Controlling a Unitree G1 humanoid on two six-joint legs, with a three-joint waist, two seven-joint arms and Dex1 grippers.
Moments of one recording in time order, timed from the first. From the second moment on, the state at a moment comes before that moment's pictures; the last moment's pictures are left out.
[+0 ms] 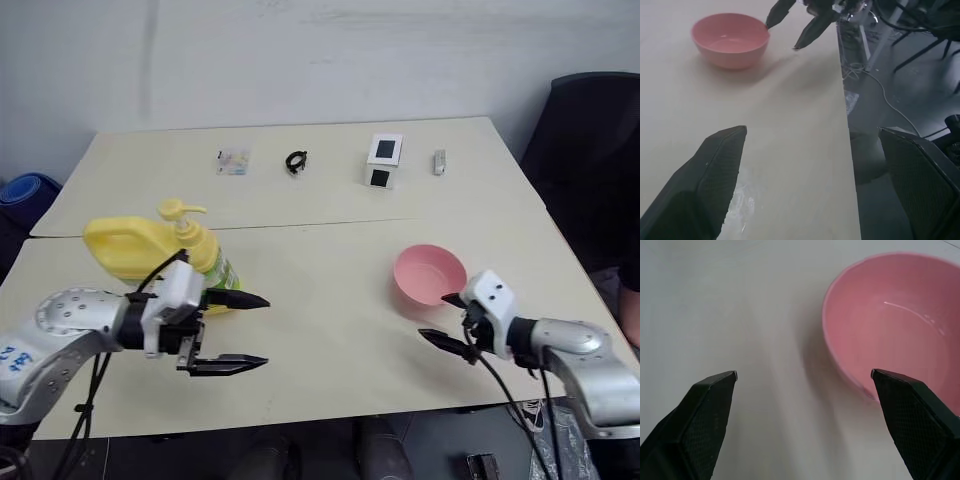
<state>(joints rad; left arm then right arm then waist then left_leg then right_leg) -0.22 0.88 0.00 -0.53 -0.65 0.62 -1.00 -0.06 -0.79 -0.12 -0.23 0.34 0.52 0.90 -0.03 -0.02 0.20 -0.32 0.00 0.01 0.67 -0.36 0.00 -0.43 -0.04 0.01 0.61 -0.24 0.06</state>
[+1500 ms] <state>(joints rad) -0.31 0.79 -0.03 -0.46 -0.52 0.58 -0.95 -0.32 -0.69 0.10 0.08 0.08 0.27 0.85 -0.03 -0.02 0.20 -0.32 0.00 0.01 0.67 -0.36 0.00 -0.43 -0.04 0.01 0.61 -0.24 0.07</state>
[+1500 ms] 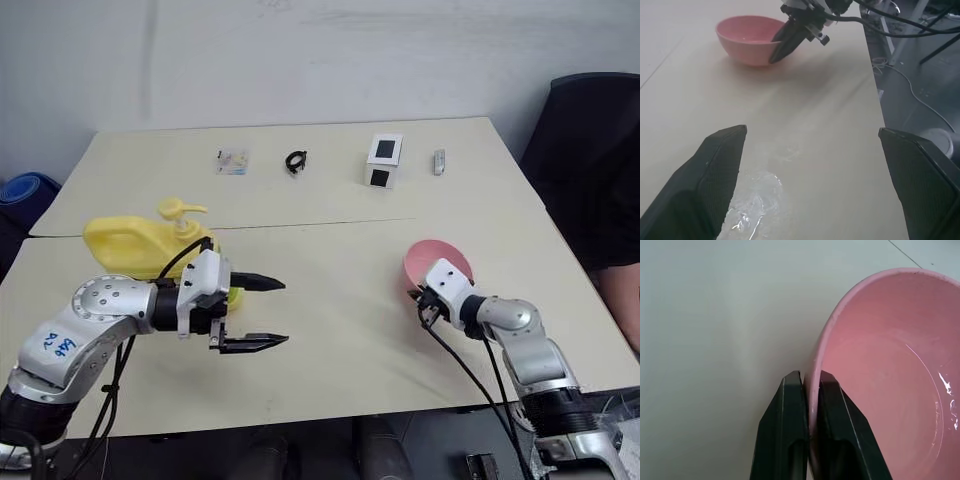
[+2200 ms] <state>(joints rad) -0.45 1.01 0.60 -0.40 -1.03 0.87 -0.76 -1.07 -0.50 0.42 0.27 0.06 0.22 1.38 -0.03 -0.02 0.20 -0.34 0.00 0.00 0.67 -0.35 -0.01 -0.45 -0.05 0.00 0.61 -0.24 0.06</state>
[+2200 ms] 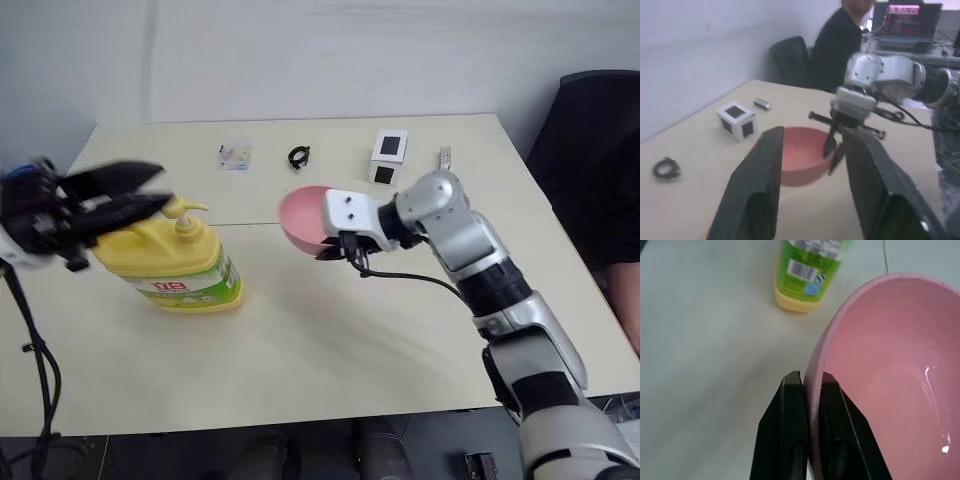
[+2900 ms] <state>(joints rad) -0.47 0.95 0.41 -0.30 -0.82 0.71 -0.75 -1.23 -0.33 0.46 0.33 0.04 0.20 1.51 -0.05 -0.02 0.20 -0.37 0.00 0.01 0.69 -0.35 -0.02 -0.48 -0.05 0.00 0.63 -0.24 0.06</state>
